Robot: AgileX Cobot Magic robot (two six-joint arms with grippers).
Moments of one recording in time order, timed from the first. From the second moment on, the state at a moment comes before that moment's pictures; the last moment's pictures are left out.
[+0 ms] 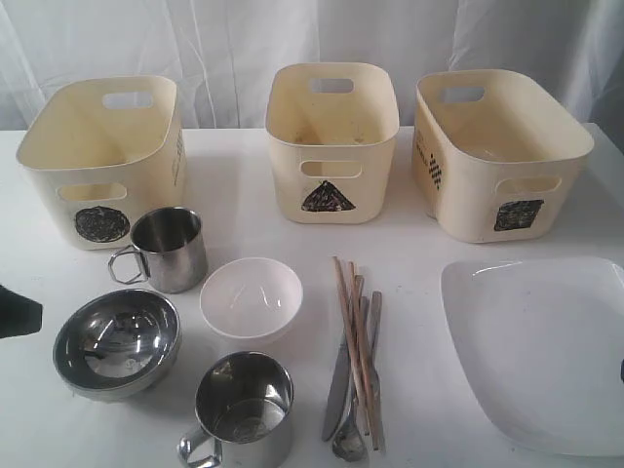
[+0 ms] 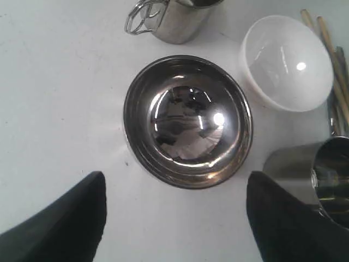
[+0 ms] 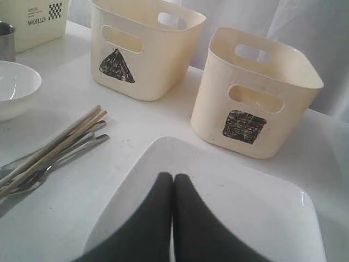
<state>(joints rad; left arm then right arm) -0.05 0.89 -0.55 -0.54 0.74 0.35 0.22 0.00 -0.01 -0.17 0.30 -0.03</state>
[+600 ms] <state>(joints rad) -0.06 1.36 -0.64 -0.57 0.56 0.58 0.22 0.00 -0.01 -0.17 0.30 -0.03</state>
